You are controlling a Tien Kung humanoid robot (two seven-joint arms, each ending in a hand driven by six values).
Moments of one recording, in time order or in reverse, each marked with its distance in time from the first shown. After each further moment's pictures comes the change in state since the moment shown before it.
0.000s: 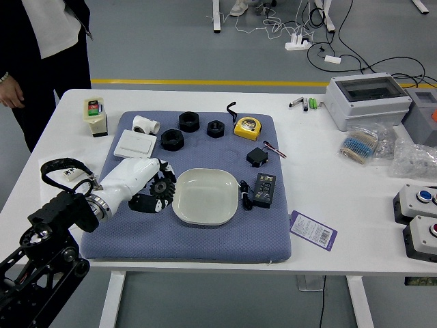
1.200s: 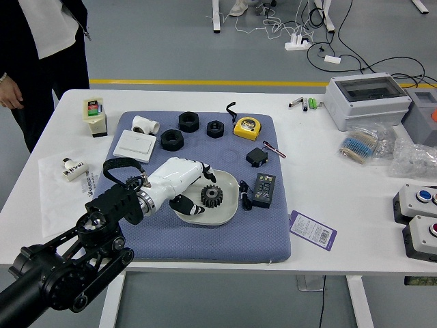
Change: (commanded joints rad) left arm -0.214 -0.058 0.232 0.318 -0.010 0.136 -0.034; right arm 0.010 -0.002 -0.014 0.002 0.004 -0.001 -0.001
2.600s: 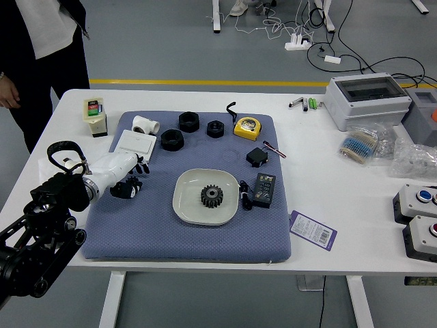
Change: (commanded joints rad) left arm 0.036 0.108 -0.223 0.050 0.048 -0.177 0.094; right arm -0.009 0.003 -0.002 0.000 0.003 0.000 -0.001
